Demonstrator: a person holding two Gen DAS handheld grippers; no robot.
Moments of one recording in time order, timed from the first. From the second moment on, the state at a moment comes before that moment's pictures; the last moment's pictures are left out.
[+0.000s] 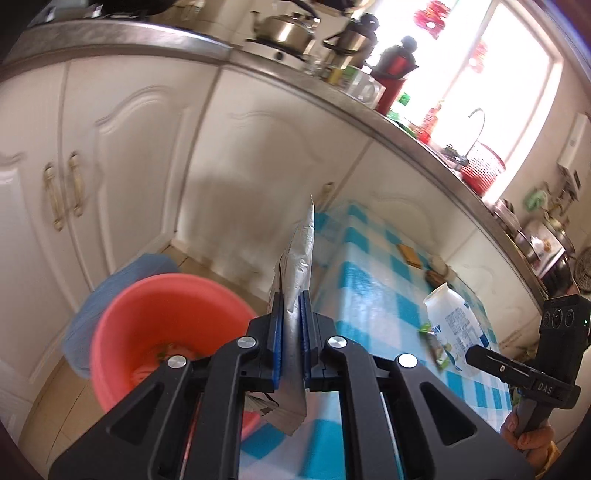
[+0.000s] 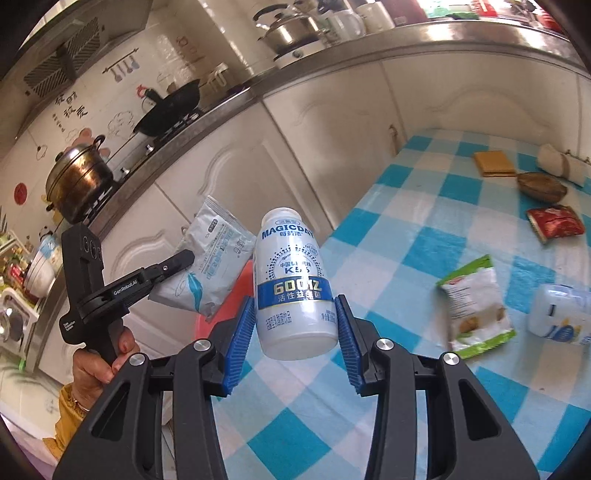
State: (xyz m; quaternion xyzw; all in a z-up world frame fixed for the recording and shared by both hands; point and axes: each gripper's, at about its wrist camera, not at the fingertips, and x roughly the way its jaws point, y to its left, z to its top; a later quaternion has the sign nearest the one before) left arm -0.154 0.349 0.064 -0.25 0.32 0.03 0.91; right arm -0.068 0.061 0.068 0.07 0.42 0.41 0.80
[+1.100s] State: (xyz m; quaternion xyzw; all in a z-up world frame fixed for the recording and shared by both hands) left arm -0.182 0.407 -0.024 -0.26 0.37 0.13 0.88; right arm -0.063 0.136 0.038 0.02 0.45 0.41 0.79
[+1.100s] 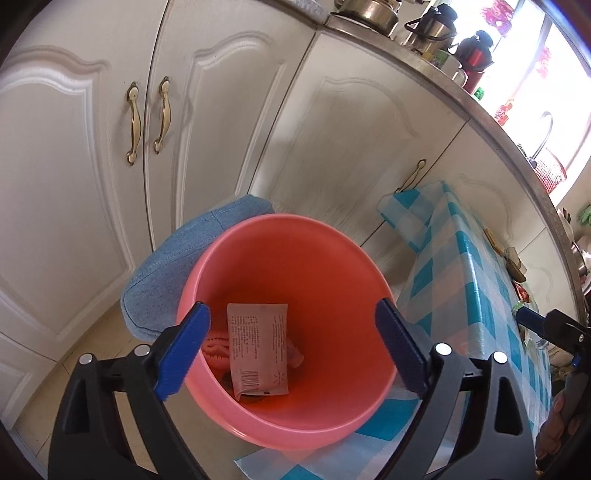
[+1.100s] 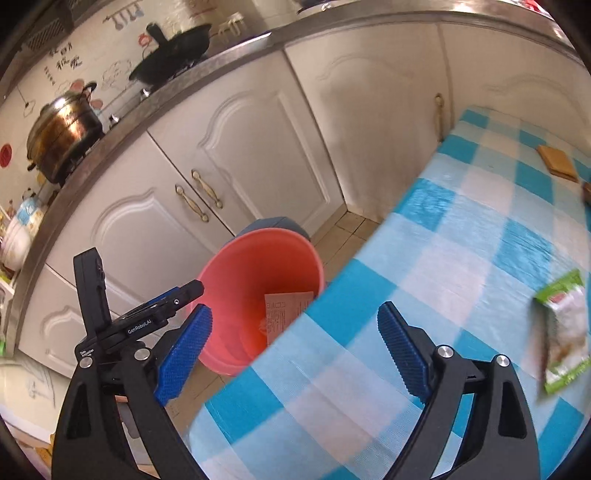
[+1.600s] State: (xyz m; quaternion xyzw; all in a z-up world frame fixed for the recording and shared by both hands) left arm -0.160 0.352 0.021 -0.19 0.34 0.09 0.92; right arm -0.064 -0.017 0.056 0.12 0.42 0.31 0.85
